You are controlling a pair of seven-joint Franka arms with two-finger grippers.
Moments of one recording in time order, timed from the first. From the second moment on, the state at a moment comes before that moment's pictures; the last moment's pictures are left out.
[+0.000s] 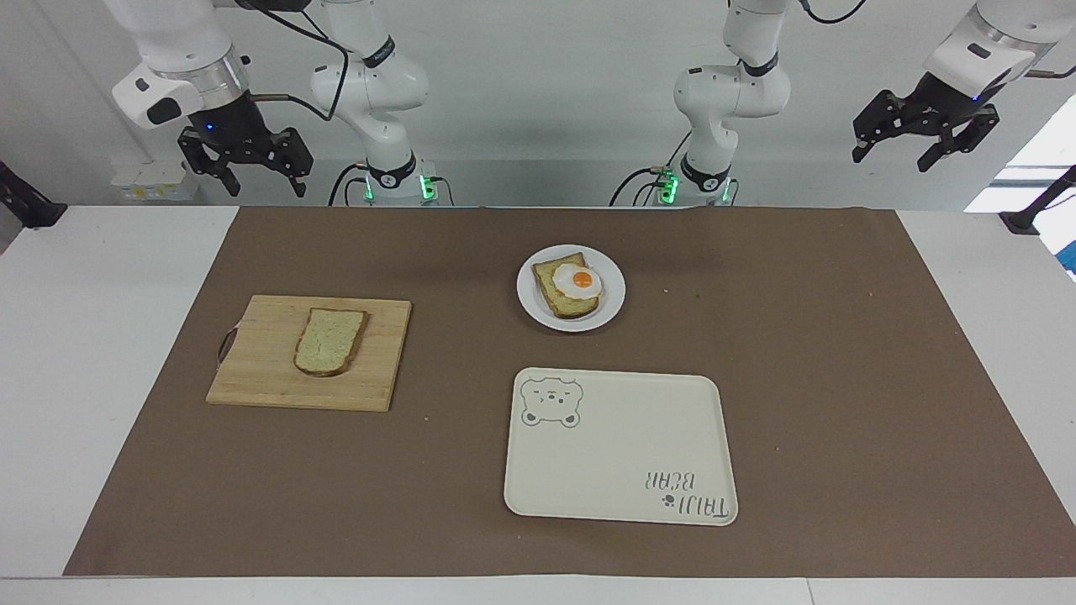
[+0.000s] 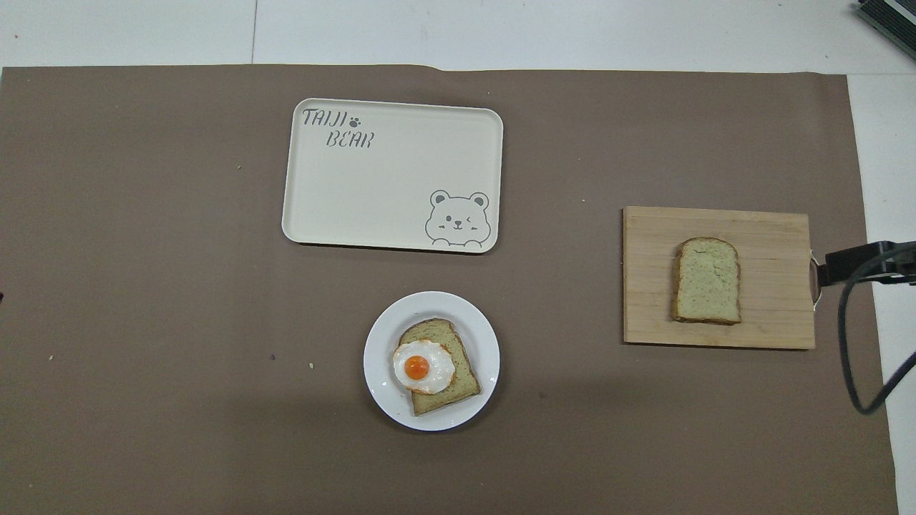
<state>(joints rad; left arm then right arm) -0.10 -0.05 0.14 -1.40 -0.02 1.24 0.25 0.10 -0.09 -0.12 -1.60 -0.03 1.46 -0.01</state>
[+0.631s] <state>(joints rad) -0.10 -0.05 0.13 -1.41 -0.02 1.24 0.25 0.10 -0.10 -0.12 -1.60 -0.03 1.46 -0.01</state>
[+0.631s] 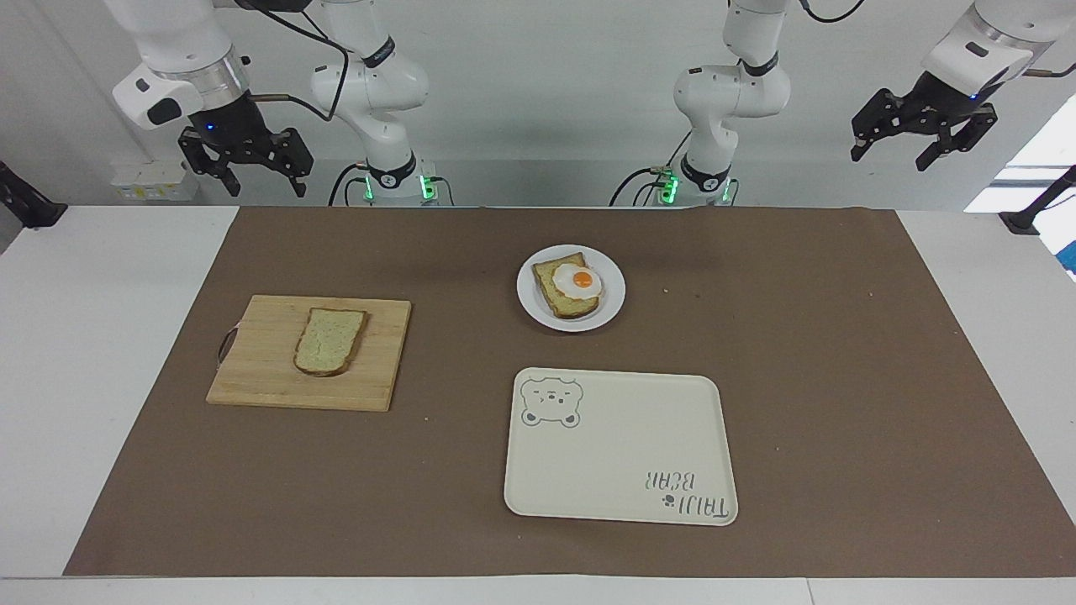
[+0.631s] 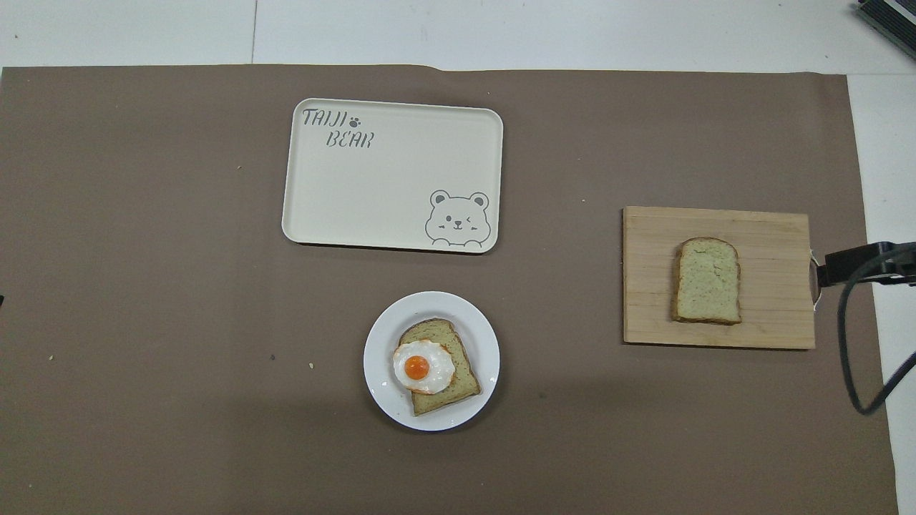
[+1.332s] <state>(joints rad) -0.10 -0.05 0.13 -1.41 -0.02 1.24 0.25 0.10 -0.10 -0.12 -1.60 -0.03 1.47 -0.01</state>
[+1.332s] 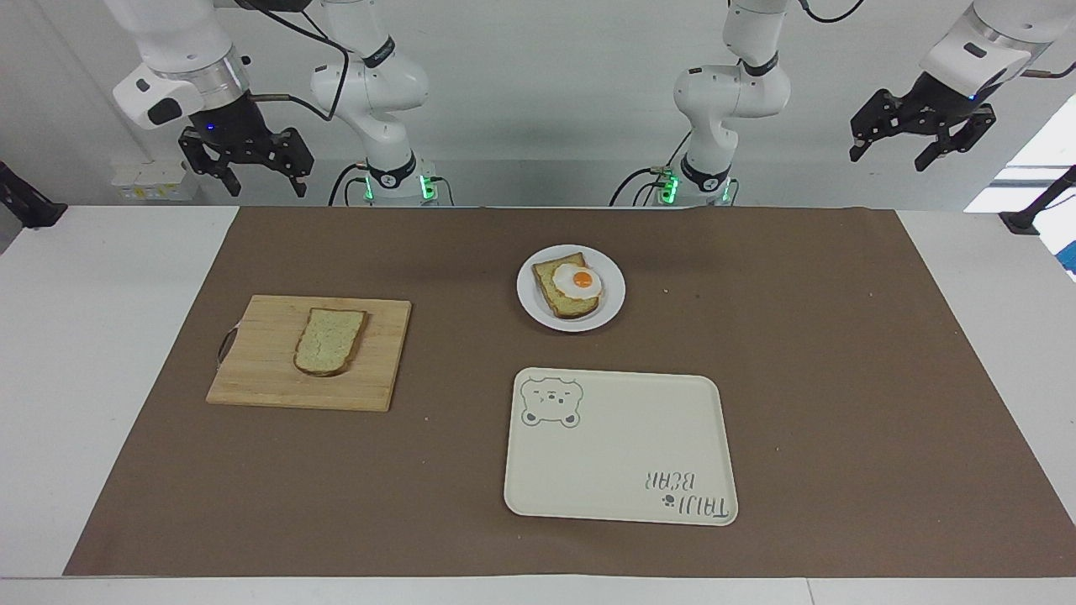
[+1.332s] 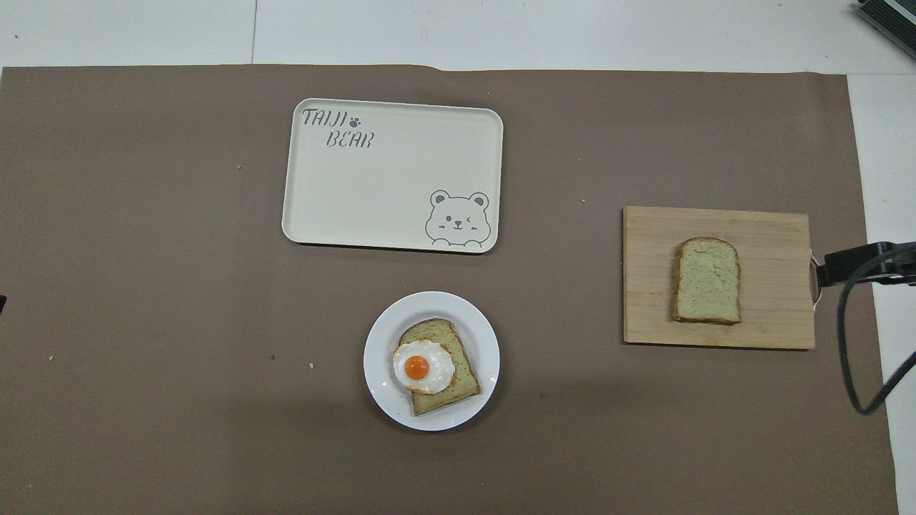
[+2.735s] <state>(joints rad) -0.10 -0.07 0.13 -1.45 -0.02 1.24 0.25 0.10 -0.10 -0.12 -1.60 -0.03 1.47 -0.01</state>
